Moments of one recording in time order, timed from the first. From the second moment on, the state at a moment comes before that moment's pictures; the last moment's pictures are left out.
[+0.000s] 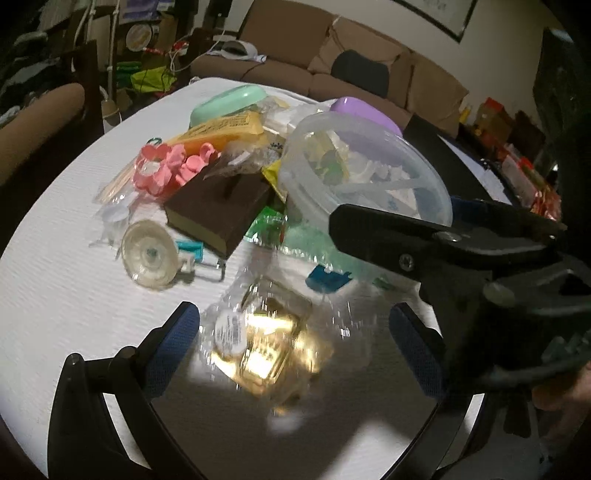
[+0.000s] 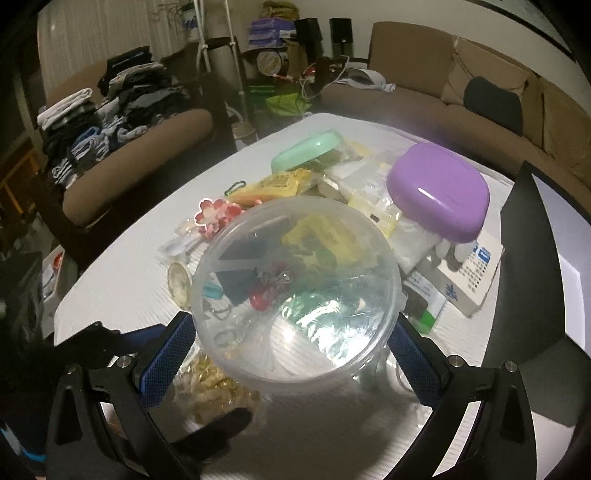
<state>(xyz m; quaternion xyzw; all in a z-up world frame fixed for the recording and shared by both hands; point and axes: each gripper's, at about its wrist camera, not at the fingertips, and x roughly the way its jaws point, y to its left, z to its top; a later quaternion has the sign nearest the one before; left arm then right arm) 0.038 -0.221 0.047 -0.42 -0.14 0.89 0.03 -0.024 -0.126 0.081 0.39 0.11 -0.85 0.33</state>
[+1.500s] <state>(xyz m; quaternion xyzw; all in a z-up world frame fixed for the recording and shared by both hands) 0.013 -0.152 0.123 -0.29 -0.14 0.92 0.22 -0.043 -0.031 0.140 0.38 -0.02 -0.84 0.38</state>
